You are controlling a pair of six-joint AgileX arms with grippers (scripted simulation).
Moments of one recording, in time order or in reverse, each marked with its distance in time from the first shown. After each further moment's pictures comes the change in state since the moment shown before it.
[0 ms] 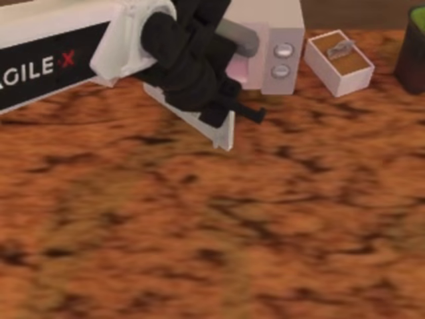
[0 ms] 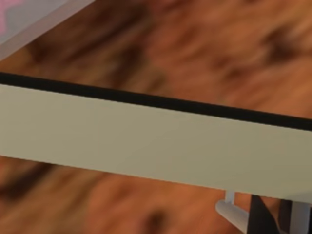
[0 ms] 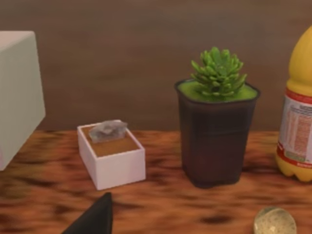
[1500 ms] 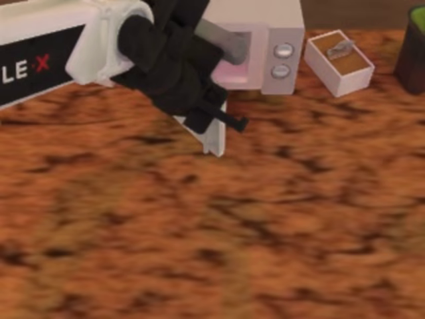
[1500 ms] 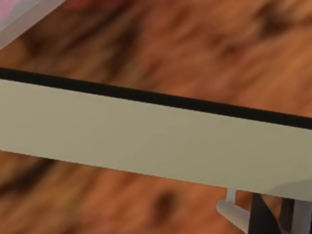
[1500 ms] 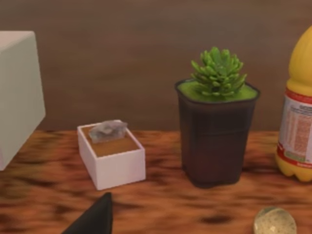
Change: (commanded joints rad) left arm 0.039 -0.053 -0.069 0.012 0.059 0.112; right arm 0.000 0.000 0.000 0.000 0.000 0.000
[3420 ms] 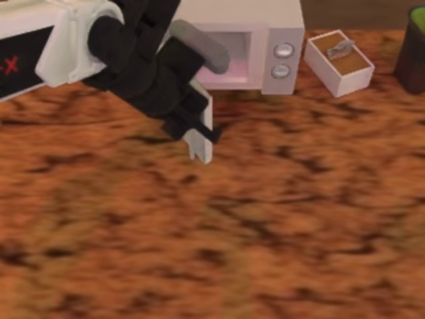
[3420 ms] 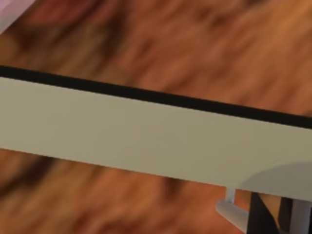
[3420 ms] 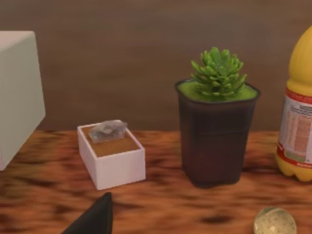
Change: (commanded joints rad) left arm 0.058 -0.056 -0.068 -0.007 0.090 0.159; right arm 0.000 0.000 0.000 0.000 0.000 0.000
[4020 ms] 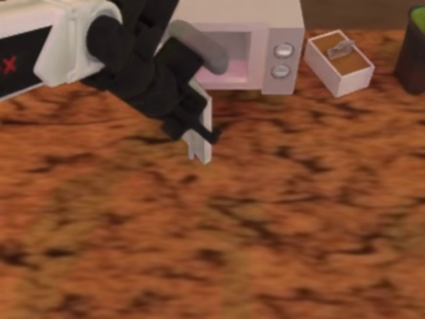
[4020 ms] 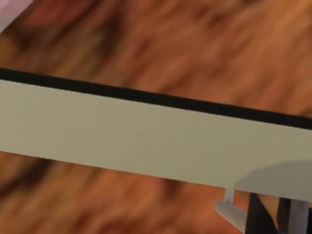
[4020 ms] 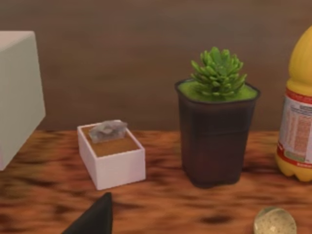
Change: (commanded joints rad) left arm 0.002 -0.002 -0.004 -0.003 0.013 0.013; right arm 0.000 0.000 0.000 0.000 0.000 0.000
